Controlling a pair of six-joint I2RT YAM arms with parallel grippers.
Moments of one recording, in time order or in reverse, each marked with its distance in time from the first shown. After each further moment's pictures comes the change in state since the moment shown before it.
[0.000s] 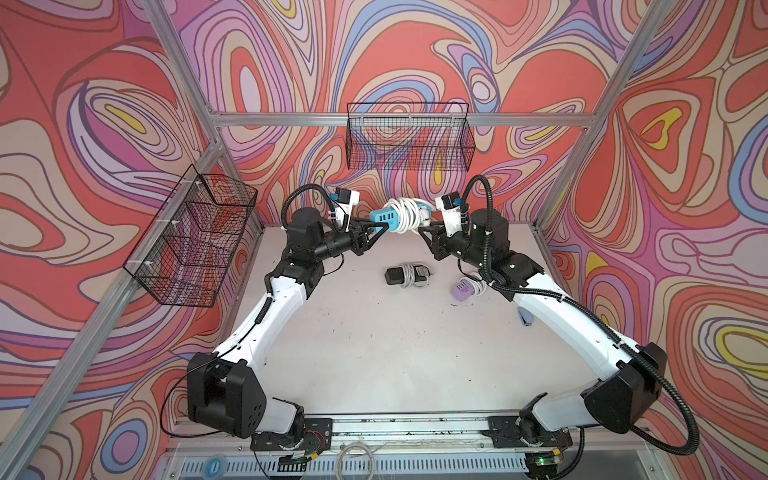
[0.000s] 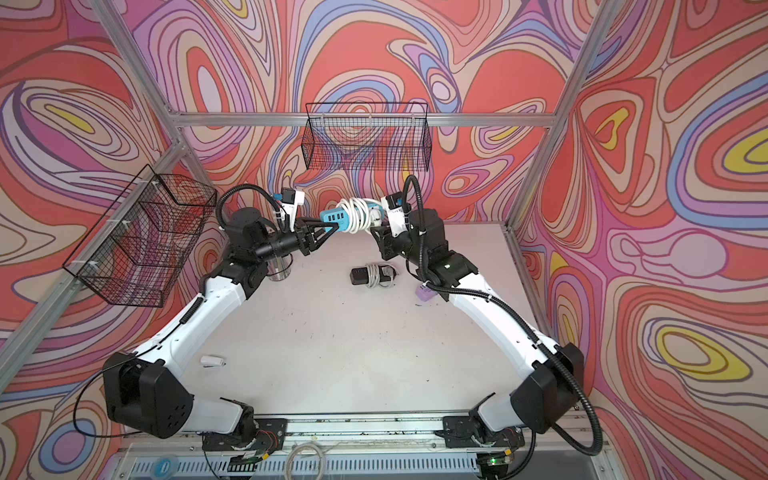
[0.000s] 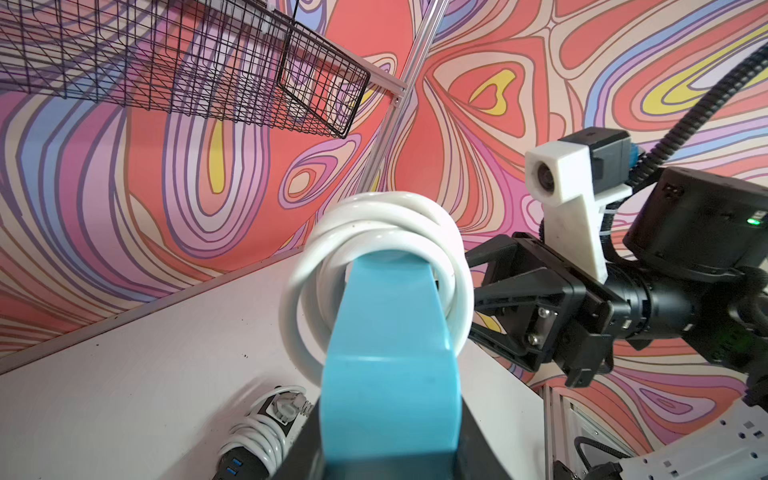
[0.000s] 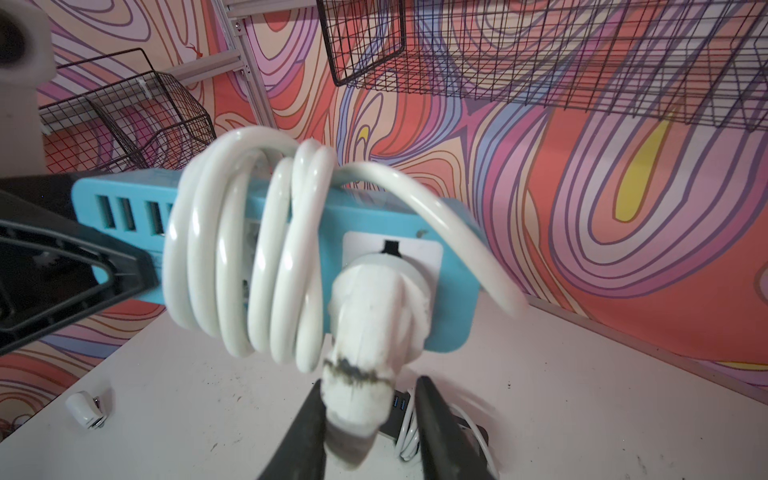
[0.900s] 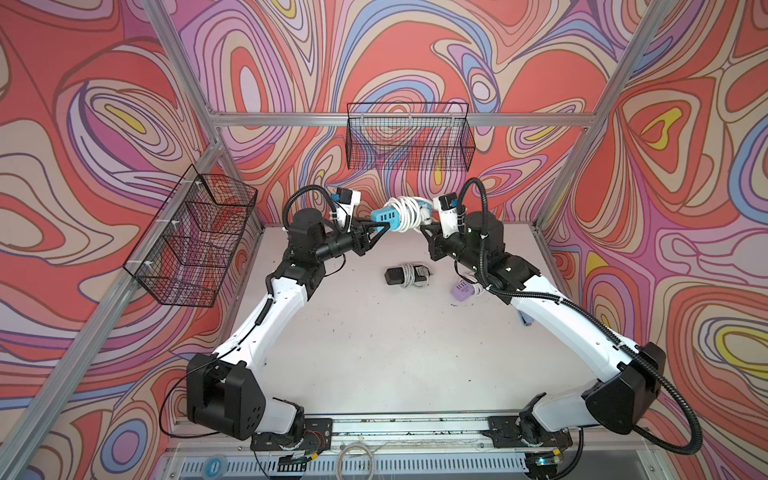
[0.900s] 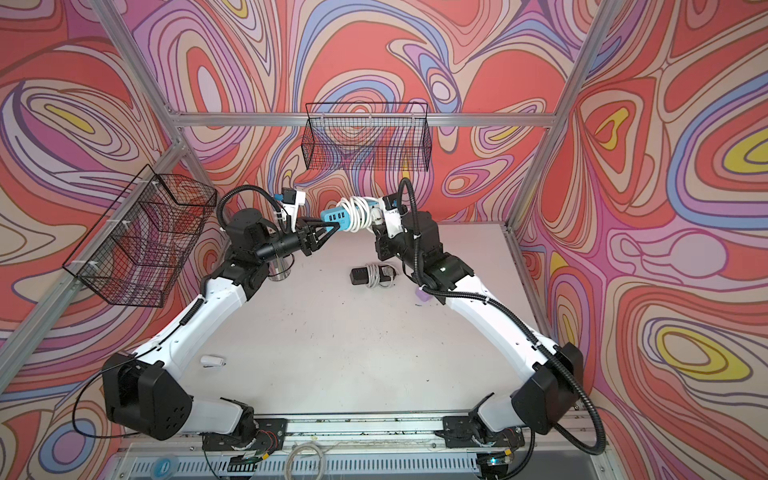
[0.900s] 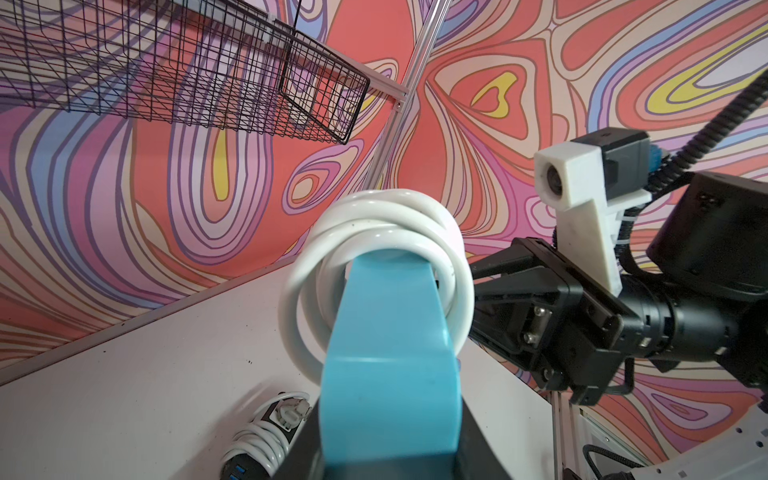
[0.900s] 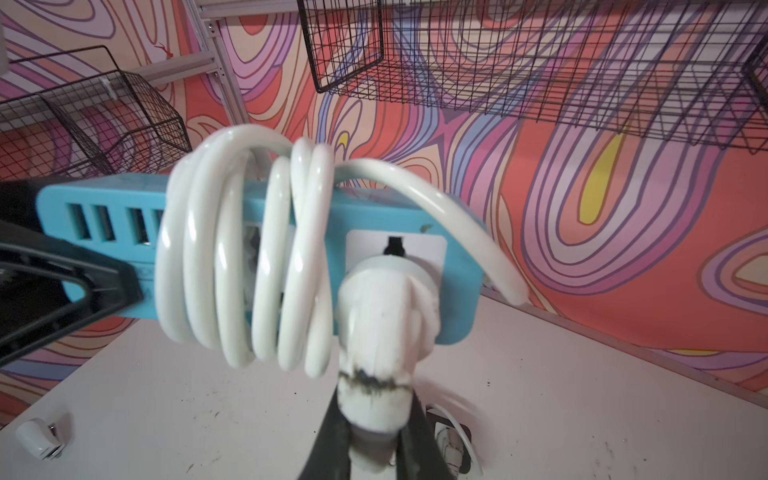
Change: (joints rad) left arm -0.016 -0.010 -0.009 0.011 -0.035 0.013; right arm 0.078 0.002 0.013 -0.004 0.177 -0.019
